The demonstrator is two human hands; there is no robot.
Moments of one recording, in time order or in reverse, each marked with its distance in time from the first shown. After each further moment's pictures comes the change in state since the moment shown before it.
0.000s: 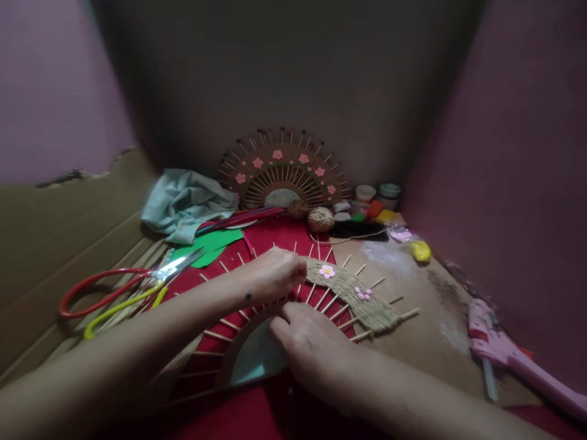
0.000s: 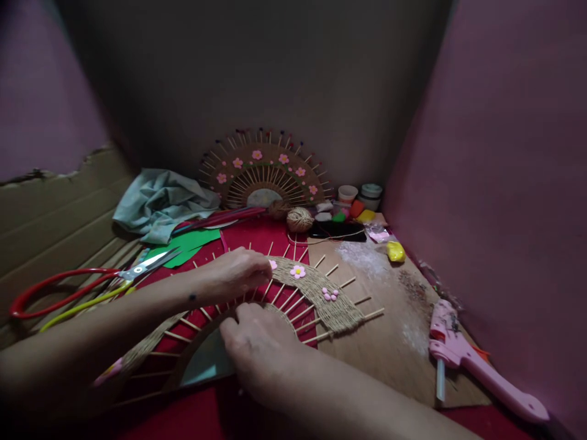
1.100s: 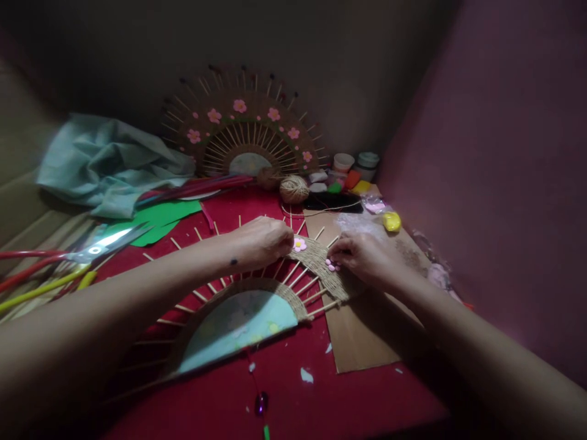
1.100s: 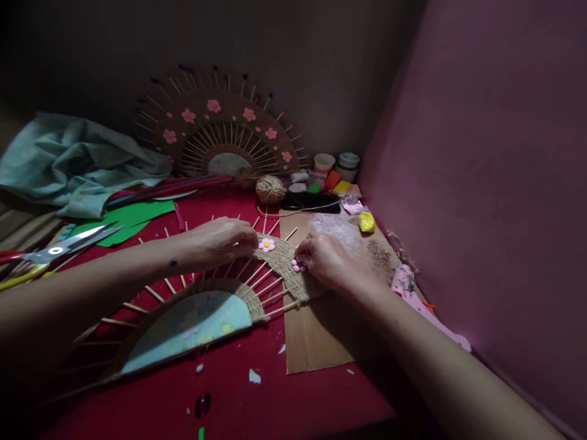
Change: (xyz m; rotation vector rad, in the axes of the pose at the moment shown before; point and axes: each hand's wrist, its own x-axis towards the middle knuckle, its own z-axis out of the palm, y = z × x) left_hand 0.042 0.009 0.011 -0.023 -0.038 0.030; right_hand -0.051 0.116 -0.064 0.076 0.044 0.542
